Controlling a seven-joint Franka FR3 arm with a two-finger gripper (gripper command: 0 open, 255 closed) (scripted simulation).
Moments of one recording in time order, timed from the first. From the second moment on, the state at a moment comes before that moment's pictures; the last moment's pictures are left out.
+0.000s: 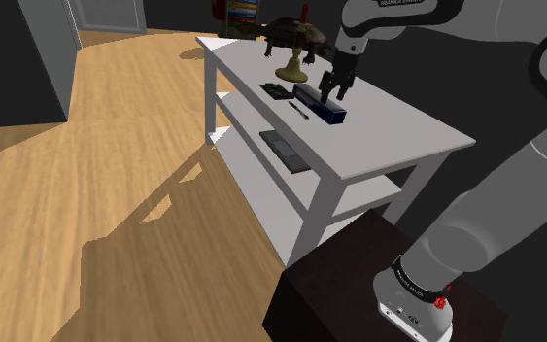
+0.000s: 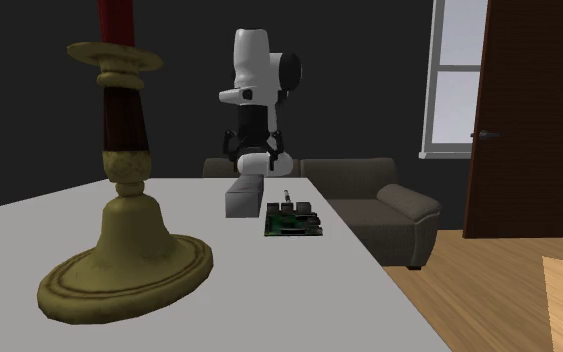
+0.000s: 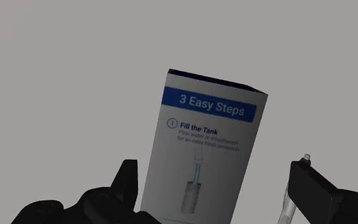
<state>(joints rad) 0.00 -0.12 -0.20 -1.94 -0.02 1.83 -0.20</state>
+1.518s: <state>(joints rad) -0.01 0.09 -0.22 -1.81 0.02 1.92 -0.28</state>
